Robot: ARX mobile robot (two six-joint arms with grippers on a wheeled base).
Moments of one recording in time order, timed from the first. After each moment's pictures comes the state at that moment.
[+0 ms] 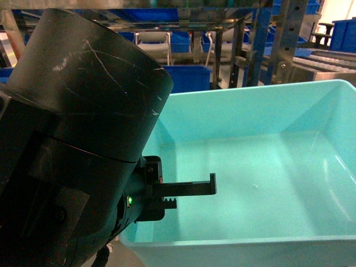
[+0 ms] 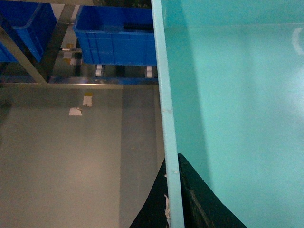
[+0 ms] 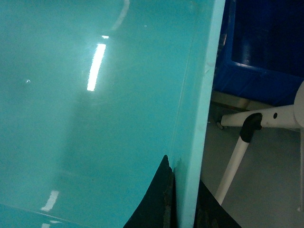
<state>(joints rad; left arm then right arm) -0.63 1.68 0.71 0.23 -0.43 -0.49 -0.05 1.40 0.61 0.04 -0.20 -0.23</state>
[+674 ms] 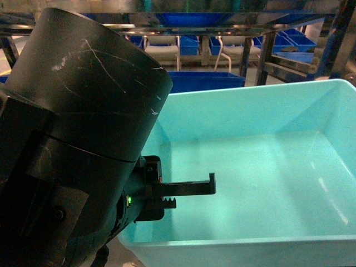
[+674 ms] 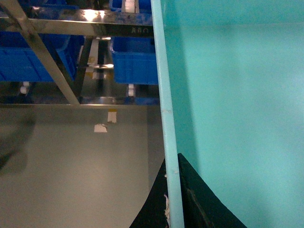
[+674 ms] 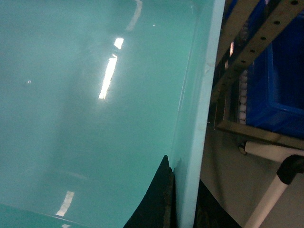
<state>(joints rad) -0.63 1.68 0.71 0.23 -0.43 -0.49 -0.05 1.40 0.61 0.04 -0.20 -0.23</state>
